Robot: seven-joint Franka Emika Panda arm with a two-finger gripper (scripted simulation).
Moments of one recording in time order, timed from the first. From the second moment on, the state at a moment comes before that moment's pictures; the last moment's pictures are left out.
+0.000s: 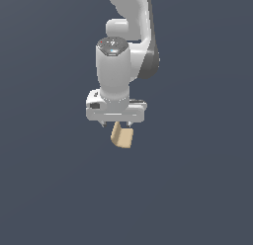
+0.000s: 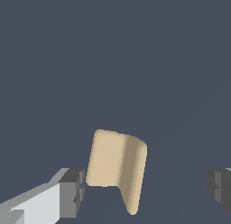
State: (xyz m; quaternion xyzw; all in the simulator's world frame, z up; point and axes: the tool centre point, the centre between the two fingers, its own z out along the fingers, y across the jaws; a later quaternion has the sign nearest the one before) arm 0.011 -0.039 0.201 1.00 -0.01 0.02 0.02
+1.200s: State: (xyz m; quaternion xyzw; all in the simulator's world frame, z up) arm -0.035 -0.034 0.071 1.00 -0.08 0.00 0.00
